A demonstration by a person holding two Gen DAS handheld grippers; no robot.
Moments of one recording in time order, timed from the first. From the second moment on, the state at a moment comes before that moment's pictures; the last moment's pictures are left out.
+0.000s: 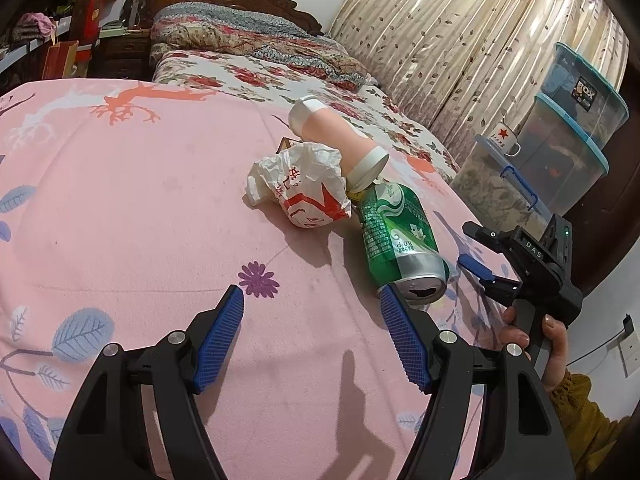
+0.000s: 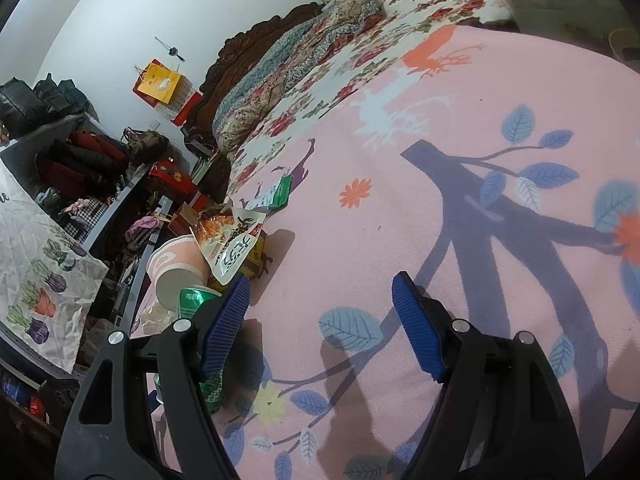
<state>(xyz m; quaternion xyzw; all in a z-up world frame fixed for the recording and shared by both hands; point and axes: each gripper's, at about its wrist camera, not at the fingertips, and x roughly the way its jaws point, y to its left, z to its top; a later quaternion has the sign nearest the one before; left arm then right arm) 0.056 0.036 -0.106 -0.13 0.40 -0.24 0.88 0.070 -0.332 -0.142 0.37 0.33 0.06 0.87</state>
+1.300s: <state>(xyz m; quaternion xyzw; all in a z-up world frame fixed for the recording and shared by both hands) 0.056 0.041 -0.106 -0.15 0.39 -0.25 0.87 0.072 -0.330 -0.141 0.36 0.34 0.05 0.87</state>
